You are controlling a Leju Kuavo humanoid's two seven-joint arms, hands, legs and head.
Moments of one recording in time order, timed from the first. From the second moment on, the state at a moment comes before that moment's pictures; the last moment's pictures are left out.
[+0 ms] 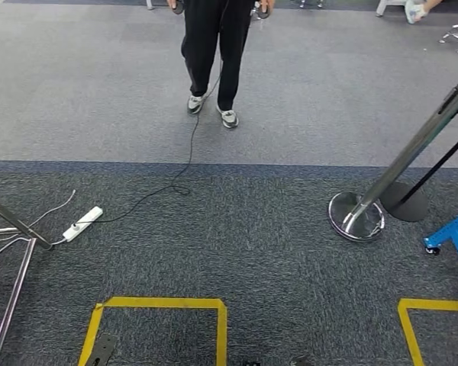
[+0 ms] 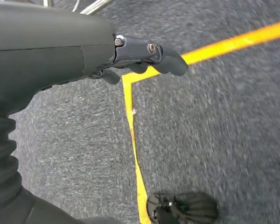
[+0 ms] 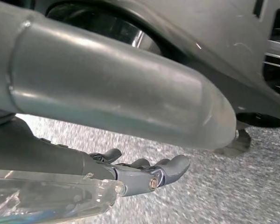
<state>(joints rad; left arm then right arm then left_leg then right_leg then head) -0.03 -0.04 0.11 -0.20 -0.22 0.33 -0.05 -0.08 0.18 -1.00 -0.19 1.14 0.08 -0.12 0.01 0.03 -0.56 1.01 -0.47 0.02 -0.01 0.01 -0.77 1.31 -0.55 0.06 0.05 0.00</state>
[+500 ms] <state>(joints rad) -0.03 -0.06 0.11 -0.19 -0.22 0.33 -0.05 -0.09 0.18 -1.00 -0.19 1.14 0.08 -0.12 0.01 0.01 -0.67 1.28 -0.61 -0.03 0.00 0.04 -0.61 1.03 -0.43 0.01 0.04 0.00</state>
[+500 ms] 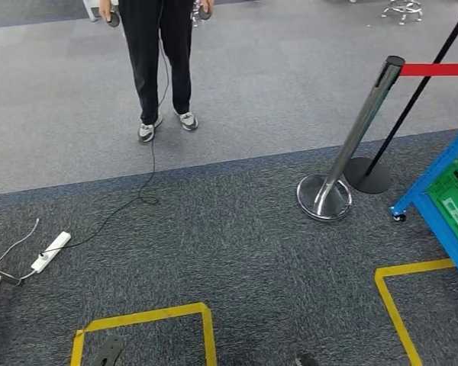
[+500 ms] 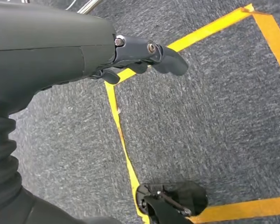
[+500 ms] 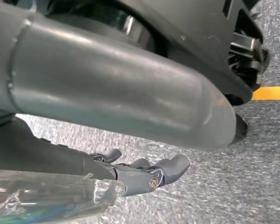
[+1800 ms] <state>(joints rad) -0.04 -0.11 0.11 -0.19 -0.26 0.28 -0.03 -0.14 0.16 -0.99 -0.19 1.16 0.05 -0.16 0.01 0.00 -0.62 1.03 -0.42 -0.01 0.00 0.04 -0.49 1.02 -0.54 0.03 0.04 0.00</state>
